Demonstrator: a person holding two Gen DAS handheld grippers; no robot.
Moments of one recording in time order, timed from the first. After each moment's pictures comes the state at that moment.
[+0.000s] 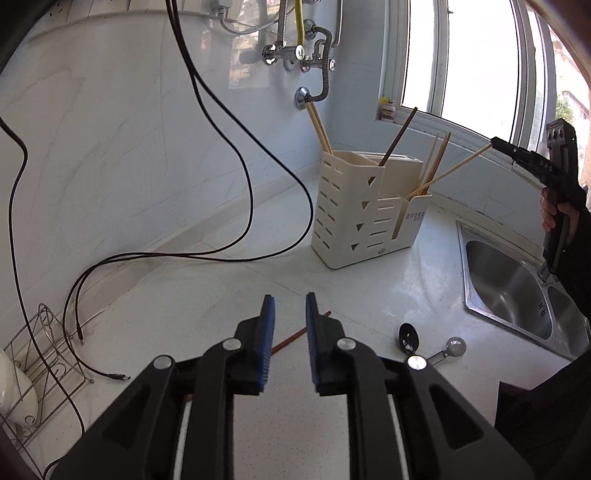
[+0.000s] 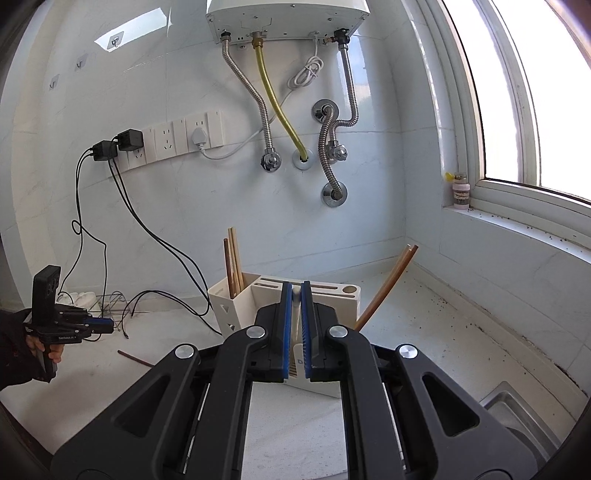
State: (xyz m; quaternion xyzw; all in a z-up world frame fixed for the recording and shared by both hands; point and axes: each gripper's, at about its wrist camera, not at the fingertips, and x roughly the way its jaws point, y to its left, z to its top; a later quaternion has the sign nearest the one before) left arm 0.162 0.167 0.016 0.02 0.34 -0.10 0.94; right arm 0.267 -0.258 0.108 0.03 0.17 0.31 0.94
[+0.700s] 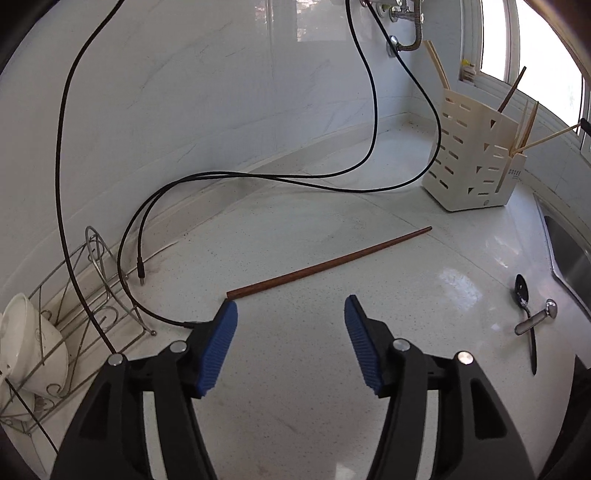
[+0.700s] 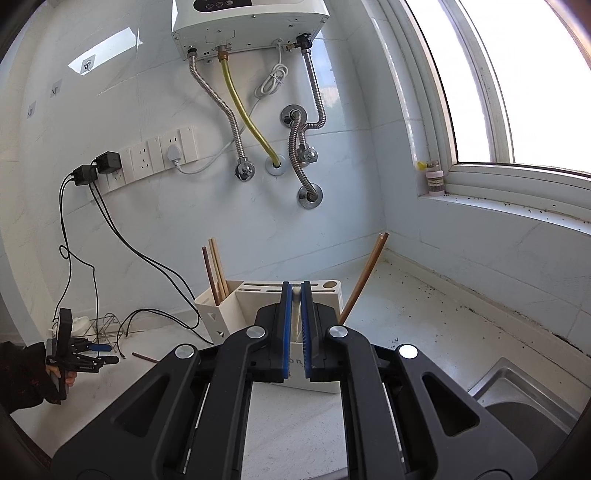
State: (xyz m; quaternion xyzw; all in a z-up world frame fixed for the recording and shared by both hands) left arm 0.180 0.256 -0.050 0.04 0.41 0.01 0.91; right arm 0.261 -0.276 0.099 0.08 0.18 0.27 0.94
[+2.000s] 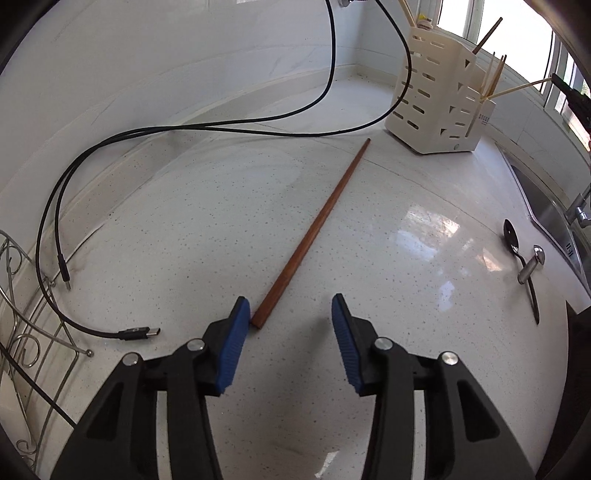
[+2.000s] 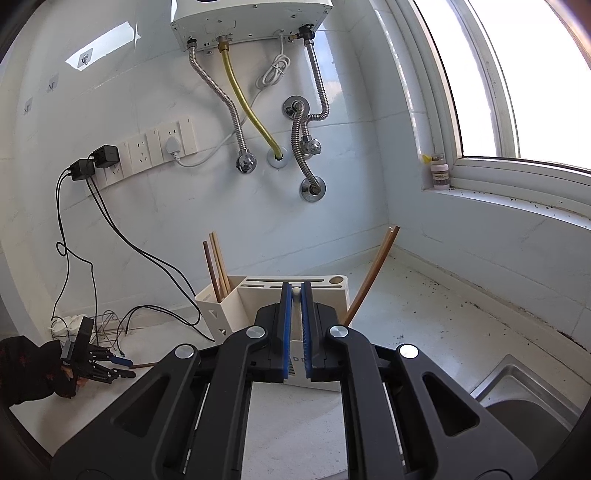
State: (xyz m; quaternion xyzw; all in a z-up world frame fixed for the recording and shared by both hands) left arm 0.204 0.261 -0.096 0.04 0.47 -0.12 0.87; right arm 0.268 -0.265 0.098 0.08 0.19 0.27 0.94
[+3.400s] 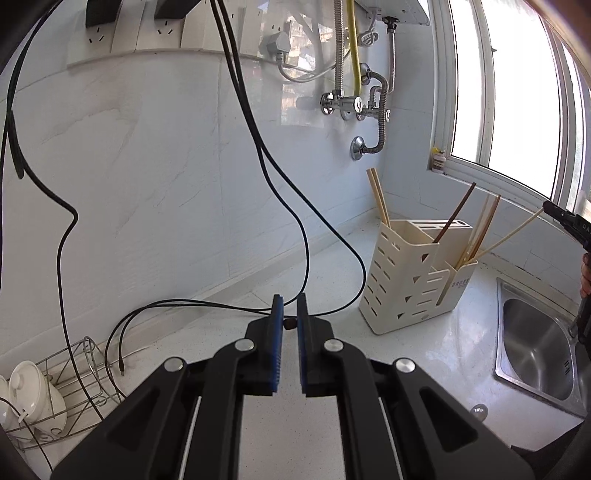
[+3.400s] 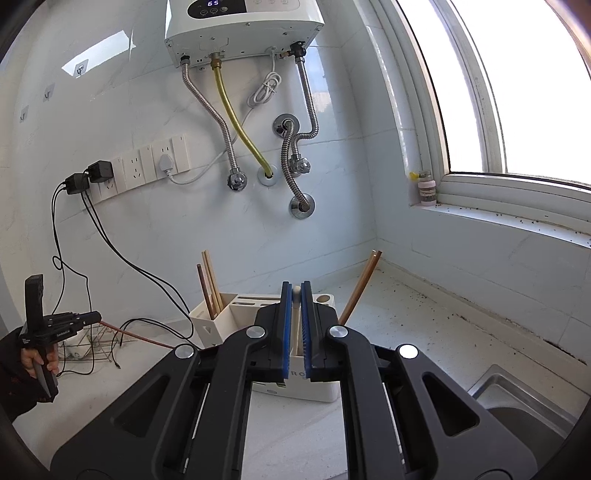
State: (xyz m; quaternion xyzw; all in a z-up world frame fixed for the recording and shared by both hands) left arm 0.187 0.181 0.067 -0.01 0.26 0.00 0.96; right arm 0.264 -0.279 0.115 0.08 0.17 0.25 0.95
